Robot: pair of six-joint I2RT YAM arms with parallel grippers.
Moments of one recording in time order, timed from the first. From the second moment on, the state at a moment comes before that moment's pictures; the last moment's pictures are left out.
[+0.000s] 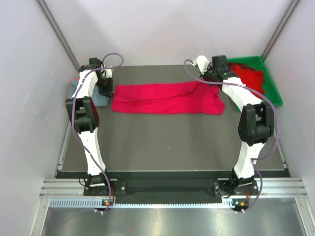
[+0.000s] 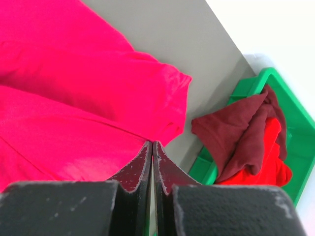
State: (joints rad) left arm 0.10 2.29 2.11 -1.07 0.29 0.10; right arm 0.20 1.92 1.61 -0.37 -0.05 -0.69
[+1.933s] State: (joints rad) left arm 0.05 2.10 2.02 -0.95 0.12 0.05; right arm 0.18 1.84 1.60 -0.36 0.10 -0.51
